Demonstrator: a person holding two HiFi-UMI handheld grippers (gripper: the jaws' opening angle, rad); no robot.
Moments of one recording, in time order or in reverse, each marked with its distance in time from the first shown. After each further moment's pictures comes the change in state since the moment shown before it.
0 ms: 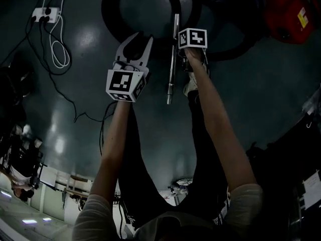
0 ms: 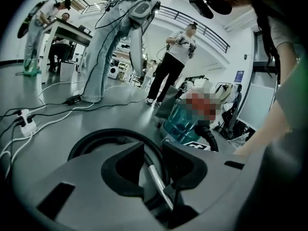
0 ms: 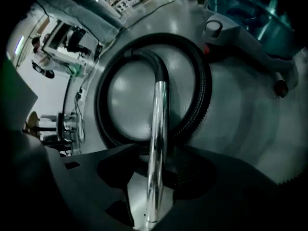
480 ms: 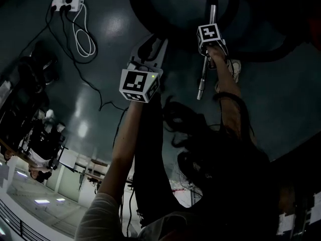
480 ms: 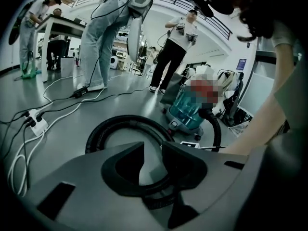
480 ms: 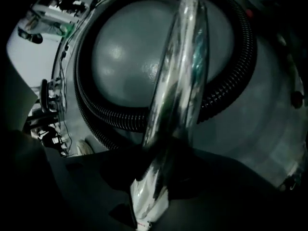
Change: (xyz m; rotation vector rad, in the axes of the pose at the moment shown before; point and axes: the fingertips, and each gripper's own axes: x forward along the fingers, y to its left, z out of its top) left arm -0.046 0.047 -0.051 0.030 0.161 0.028; right arm 0.077 -0.001 -0.079 -0.164 0.340 -0.168
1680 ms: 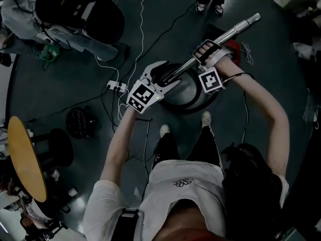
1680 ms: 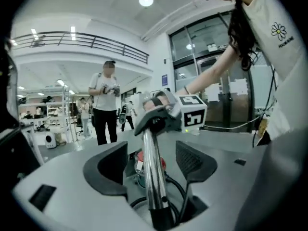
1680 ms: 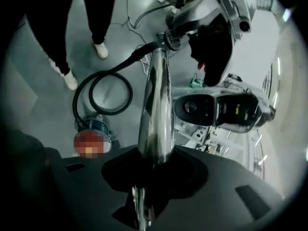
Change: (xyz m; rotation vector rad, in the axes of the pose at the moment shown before) left arm -0.329 -0.219 0.454 0.750 -0.317 -0.459; right arm -0.791 0.199 -0.079 -1.892 -0.491 -1.505
